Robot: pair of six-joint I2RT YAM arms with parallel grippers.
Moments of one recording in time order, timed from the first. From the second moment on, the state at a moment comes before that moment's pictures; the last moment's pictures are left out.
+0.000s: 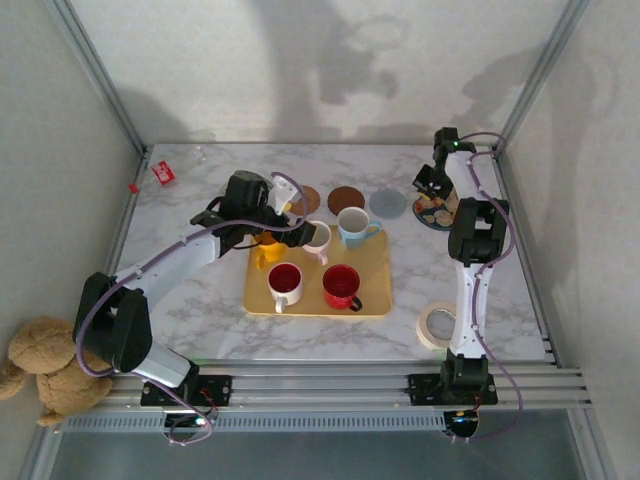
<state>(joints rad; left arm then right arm) -0.43 1.50 1.10 -0.24 0.43 0.08 0.01 2.49 2.25 -1.04 -0.10 0.53</state>
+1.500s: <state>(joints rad) -0.43 1.51 1.11 -0.24 0.42 0.08 0.01 2.56 2.34 -1.04 -0.15 0.56</state>
